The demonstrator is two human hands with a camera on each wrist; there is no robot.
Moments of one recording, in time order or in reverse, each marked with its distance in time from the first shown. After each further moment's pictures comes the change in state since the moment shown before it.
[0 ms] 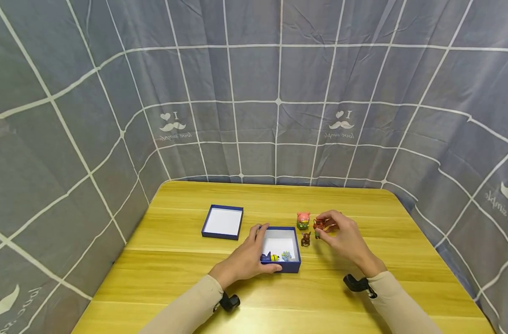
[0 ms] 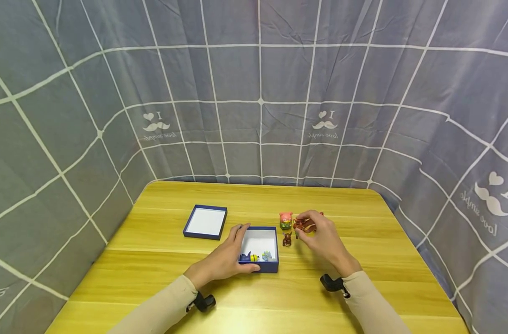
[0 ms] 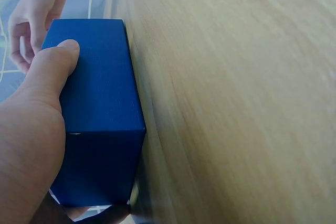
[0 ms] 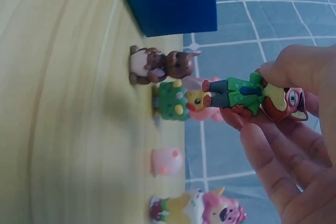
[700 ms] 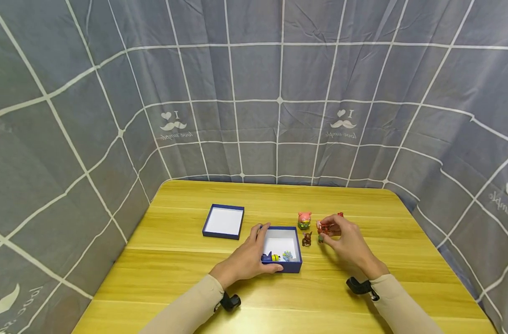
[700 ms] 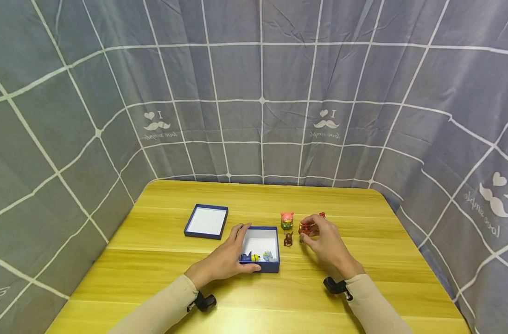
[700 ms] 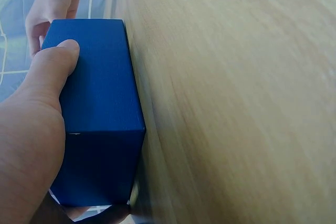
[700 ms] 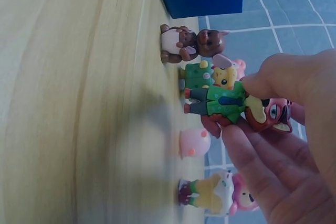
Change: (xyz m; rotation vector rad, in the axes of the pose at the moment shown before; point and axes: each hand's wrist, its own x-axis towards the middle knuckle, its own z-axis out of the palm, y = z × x) left_hand 0.000 -0.002 0.000 0.000 0.001 0.006; right_hand -0.015 0.013 0.004 0.014 -0.100 0.141
